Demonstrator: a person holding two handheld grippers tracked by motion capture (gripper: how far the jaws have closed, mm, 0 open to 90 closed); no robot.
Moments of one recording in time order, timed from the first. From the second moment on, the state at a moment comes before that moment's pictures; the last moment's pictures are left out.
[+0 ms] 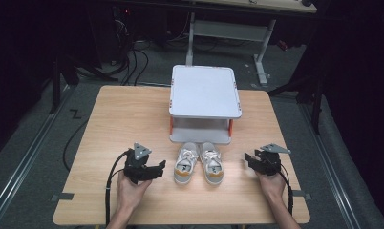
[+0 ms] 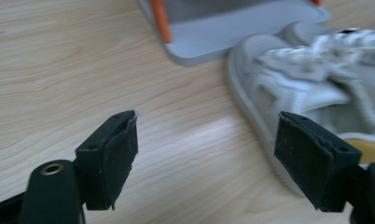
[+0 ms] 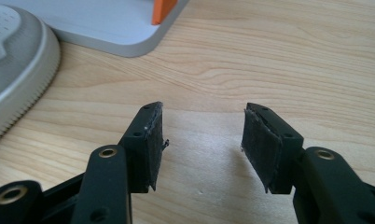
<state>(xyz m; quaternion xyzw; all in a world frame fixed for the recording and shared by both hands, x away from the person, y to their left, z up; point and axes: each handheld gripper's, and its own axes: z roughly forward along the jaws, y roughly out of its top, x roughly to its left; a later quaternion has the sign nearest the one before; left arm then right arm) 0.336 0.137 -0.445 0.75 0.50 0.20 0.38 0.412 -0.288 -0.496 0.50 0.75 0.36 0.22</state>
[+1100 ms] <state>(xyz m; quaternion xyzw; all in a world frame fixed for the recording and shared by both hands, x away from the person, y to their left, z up) 0.346 0.028 -0.435 0.80 0.49 0.10 0.34 0.415 -0.285 -0.501 0.50 0.76 0.32 0.25</state>
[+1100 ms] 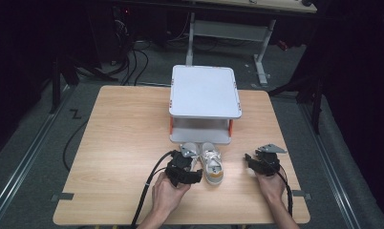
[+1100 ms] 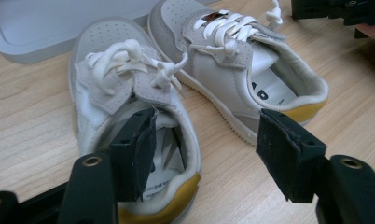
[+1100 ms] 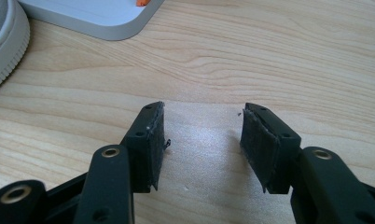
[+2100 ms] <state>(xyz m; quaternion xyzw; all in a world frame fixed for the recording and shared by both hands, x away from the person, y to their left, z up) 0.361 0.012 -0.438 0.76 0.55 0.04 0.35 0.412 -0.282 -0.501 0.49 0.77 0.32 0.26</state>
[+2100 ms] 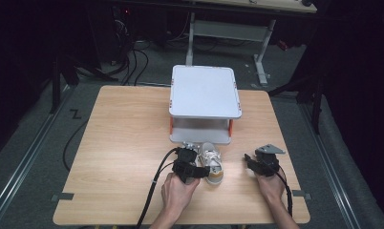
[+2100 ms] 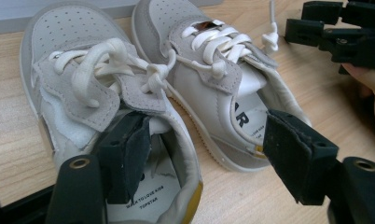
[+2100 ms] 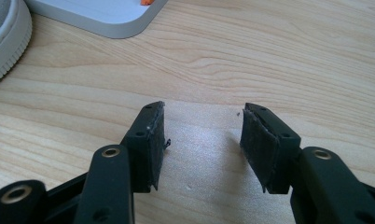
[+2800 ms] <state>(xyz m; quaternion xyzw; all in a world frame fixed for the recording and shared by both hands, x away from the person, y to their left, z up) 0.369 -0.017 -0.445 0.77 0.56 0.11 0.29 0.412 -0.281 -0.501 0.48 0.77 0.32 0.26</state>
